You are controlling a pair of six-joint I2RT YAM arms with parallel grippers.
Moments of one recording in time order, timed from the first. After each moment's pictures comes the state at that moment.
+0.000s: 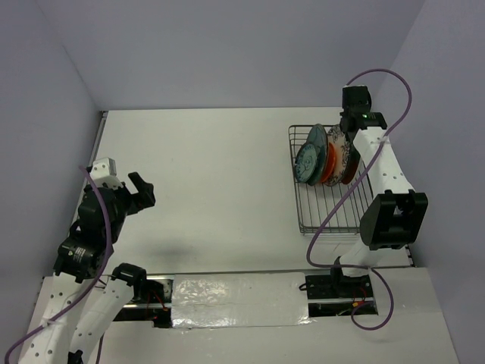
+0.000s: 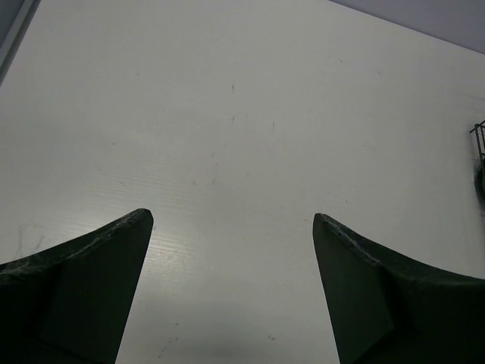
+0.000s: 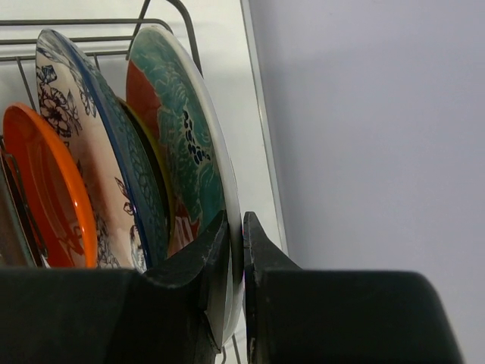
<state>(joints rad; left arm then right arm) -0.26 0.50 0.83 -0.68 -0.30 -0.40 0.00 1.62 1.56 -0.73 0.54 -0.20</state>
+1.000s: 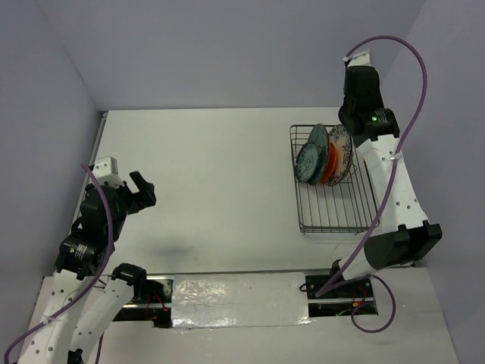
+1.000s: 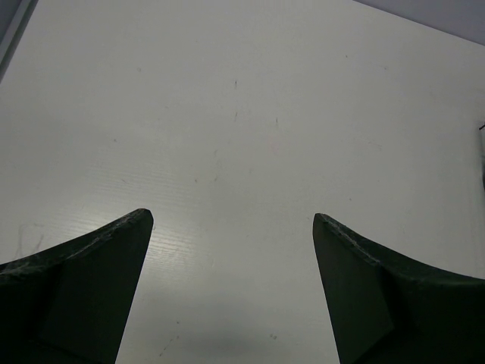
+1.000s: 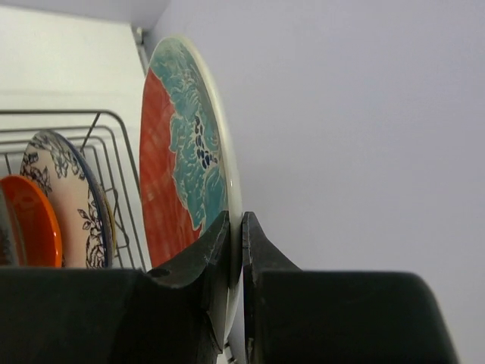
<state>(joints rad) -0.26 0.52 0.83 -0.68 -0.31 -0.40 0.15 1.47 1.76 -0.70 0.77 -0.40</state>
